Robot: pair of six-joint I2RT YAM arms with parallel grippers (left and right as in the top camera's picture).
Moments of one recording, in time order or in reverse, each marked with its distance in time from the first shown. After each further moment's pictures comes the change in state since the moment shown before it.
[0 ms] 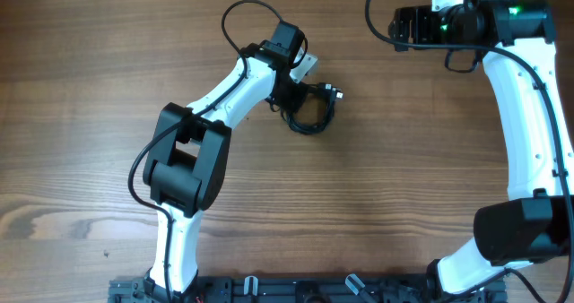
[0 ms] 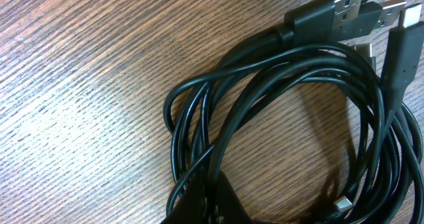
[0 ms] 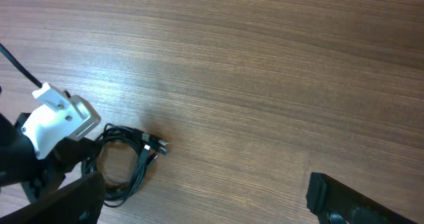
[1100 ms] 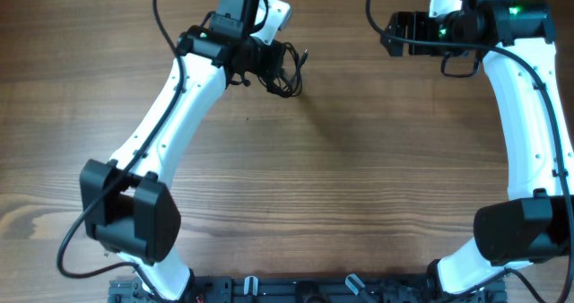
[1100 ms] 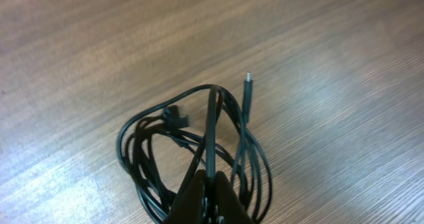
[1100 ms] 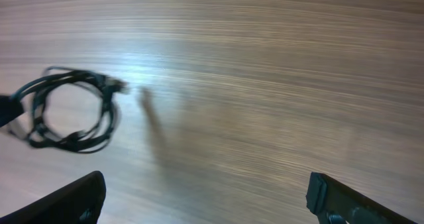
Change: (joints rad) left arm 0.111 -0.352 -0.010 0.005 0.067 -0.014; right arm 0.000 0.000 0.000 -0.074 -0.137 0.086
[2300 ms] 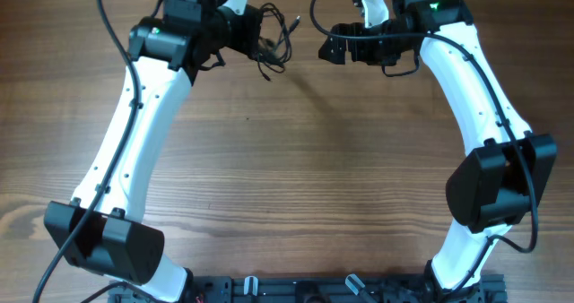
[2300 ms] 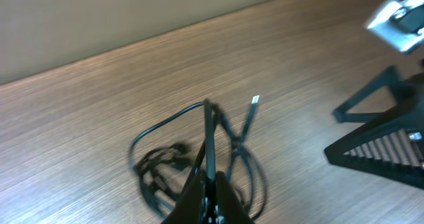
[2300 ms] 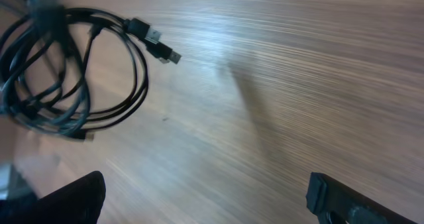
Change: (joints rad) left arm 0.088 -0.116 0.106 -0.002 0.074 -0.016; right arm 0.155 0.205 -0.006 0.109 -0.251 0.077
